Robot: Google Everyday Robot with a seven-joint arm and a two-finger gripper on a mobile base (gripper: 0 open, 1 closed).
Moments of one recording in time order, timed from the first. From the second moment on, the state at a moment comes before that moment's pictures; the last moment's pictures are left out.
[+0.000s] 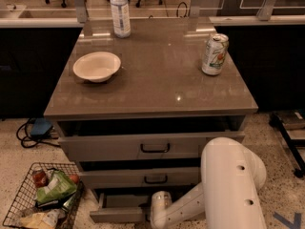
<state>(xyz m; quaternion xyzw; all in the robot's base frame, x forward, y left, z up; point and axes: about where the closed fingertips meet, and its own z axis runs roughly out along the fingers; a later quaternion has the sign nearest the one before) 0.413 -0.020 0.150 -0.72 0.69 0.01 0.05</state>
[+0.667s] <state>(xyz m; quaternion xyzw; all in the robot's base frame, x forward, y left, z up) 0.402 -0.018 0.152 -0.72 0.69 0.00 0.06</state>
